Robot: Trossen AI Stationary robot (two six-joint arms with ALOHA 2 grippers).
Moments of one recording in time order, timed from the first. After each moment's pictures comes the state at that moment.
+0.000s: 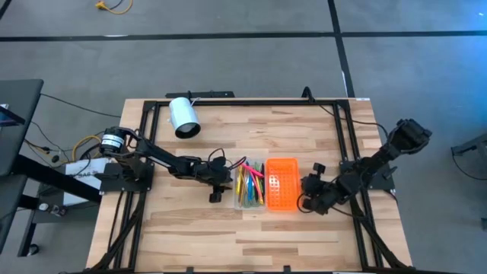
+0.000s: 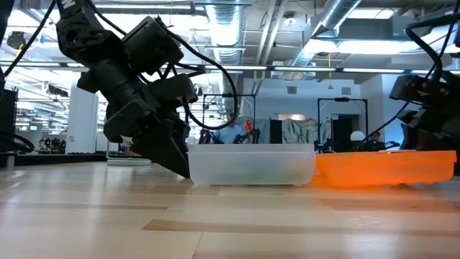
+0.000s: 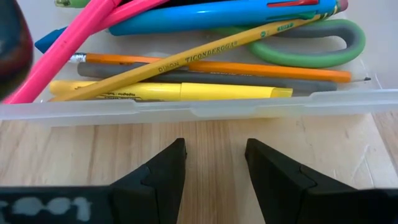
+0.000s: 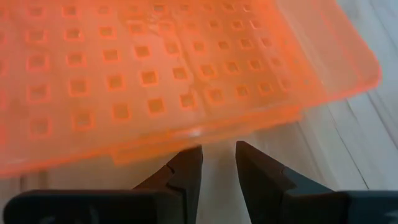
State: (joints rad) left arm -0.08 1.75 0.63 0.33 0.02 -0.02; right arm 0.62 1.39 0.35 -0.22 0.64 0.68
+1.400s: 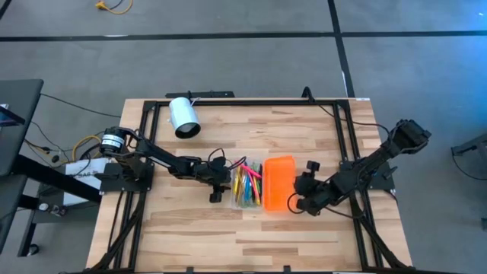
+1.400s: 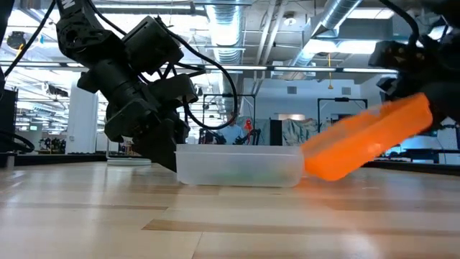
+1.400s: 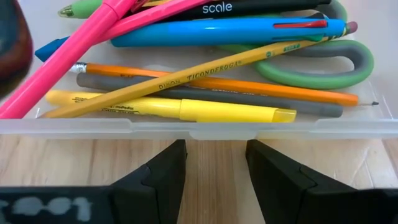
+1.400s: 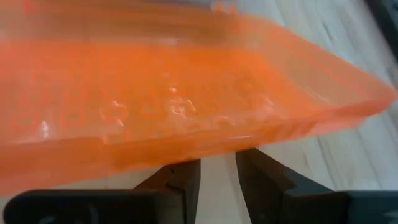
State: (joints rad) left arm -0.08 1.75 0.63 0.35 0.01 -0.03; right arm 0.57 1.39 0.58 -0.45 0.69 0.54
